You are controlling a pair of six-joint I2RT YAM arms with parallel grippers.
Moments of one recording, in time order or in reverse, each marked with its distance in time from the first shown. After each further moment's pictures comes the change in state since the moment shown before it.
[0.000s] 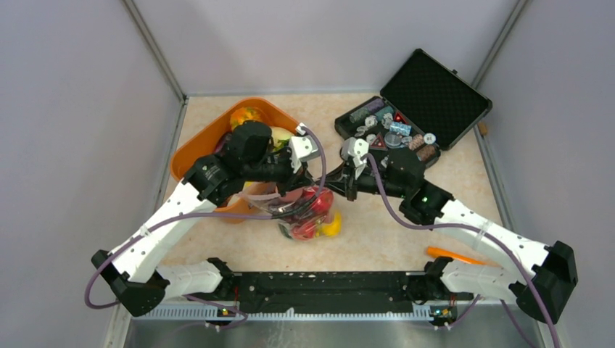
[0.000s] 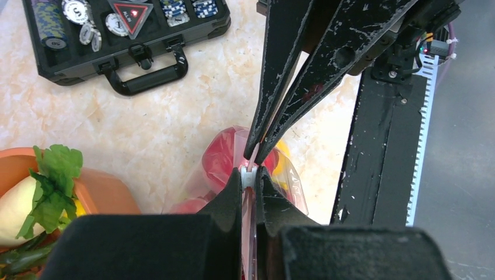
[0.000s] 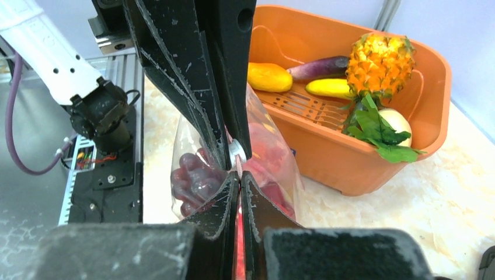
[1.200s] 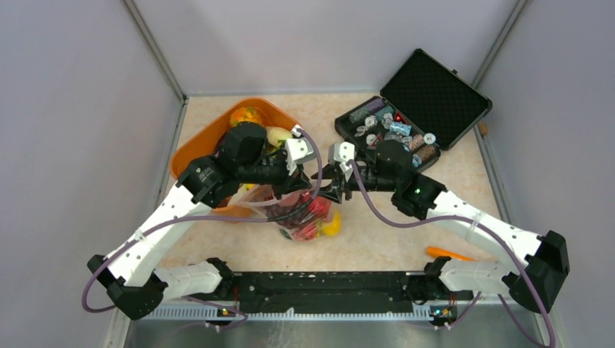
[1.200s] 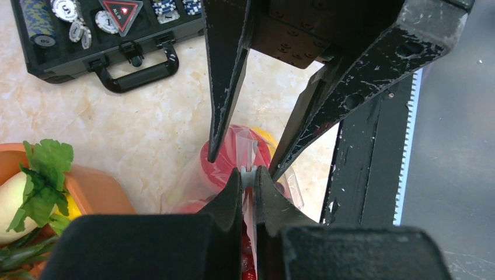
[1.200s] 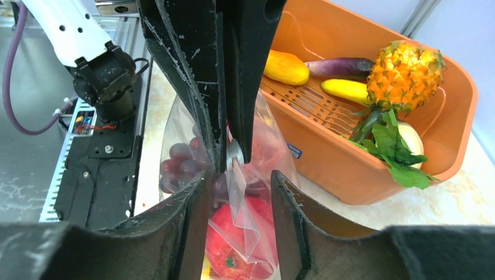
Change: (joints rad) left arm 0.000 -0.036 0.002 -0.039 0.019 0.001; right arm 0.029 0.071 0.091 -0.125 -0.054 -0.160
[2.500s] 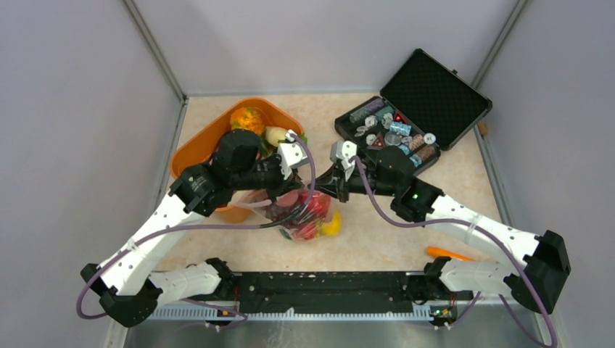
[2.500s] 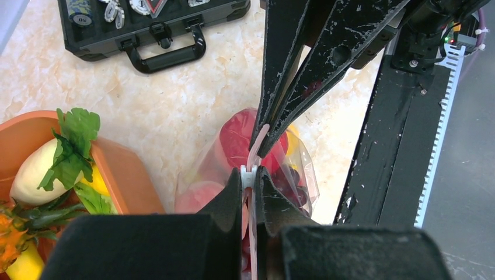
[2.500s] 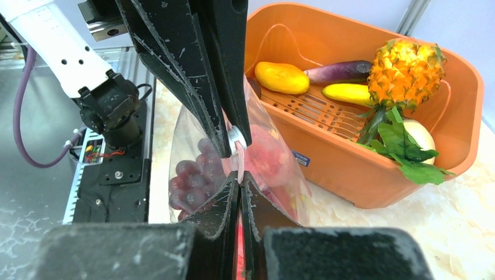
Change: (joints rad) left arm -0.008 -0.062 -0.046 -0.004 -0.122 0.001; right arm 0.024 -0.005 -0.058 0.136 0.051 0.138
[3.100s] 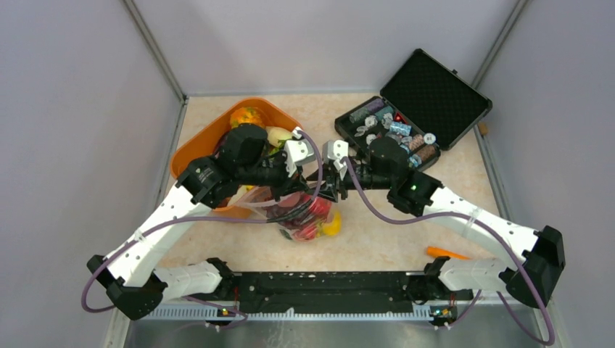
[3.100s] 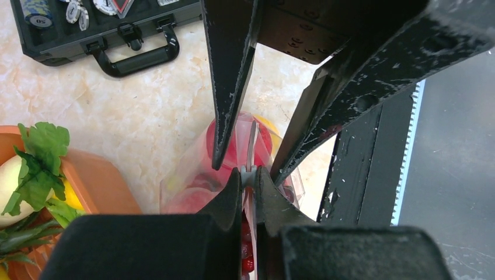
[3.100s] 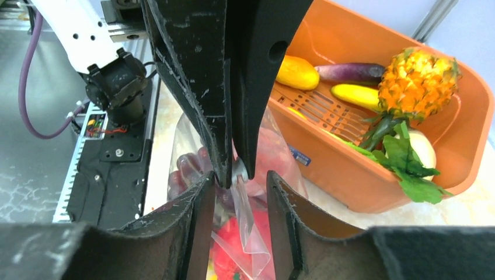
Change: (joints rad) left arm 0.002 0.066 0.050 -0.039 0.094 0.001; right arm 0.001 0.052 0.124 -0.155 -0.064 -0.123
